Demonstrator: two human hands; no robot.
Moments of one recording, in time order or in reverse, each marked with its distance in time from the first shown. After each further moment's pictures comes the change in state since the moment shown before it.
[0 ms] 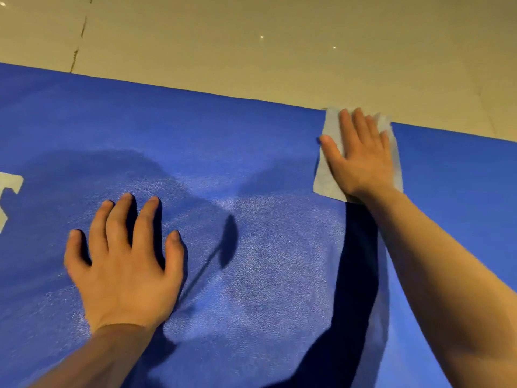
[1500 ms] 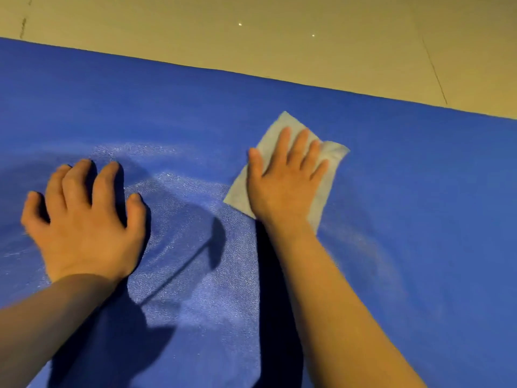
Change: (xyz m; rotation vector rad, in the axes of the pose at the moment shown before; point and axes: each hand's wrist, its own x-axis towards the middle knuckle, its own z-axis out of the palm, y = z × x) left_hand 0.006 -0.014 0.011 -0.102 -0.058 0.075; right_hand -0.102 -0.069 0.032 -0.013 0.098 0.231
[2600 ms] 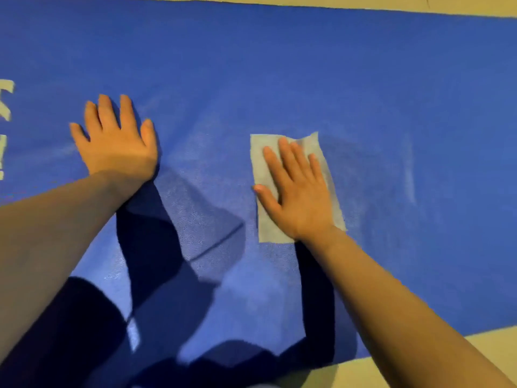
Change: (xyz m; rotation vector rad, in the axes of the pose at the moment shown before) left_hand -0.021 0.012 -0.015 0.252 -0.170 0.037; right_hand -0.155 0.117 0.003 0.125 0.009 -0.482
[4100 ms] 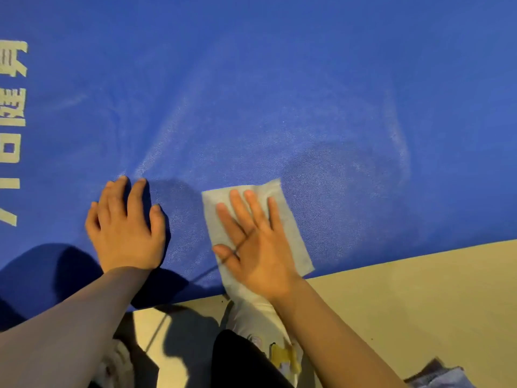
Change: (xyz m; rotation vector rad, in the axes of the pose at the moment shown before) left_hand -0.225 -0.045 0.000 -0.120 0.083 0.041; right_hand -0.166 -0.103 0.005 0.005 -0.135 -0.121
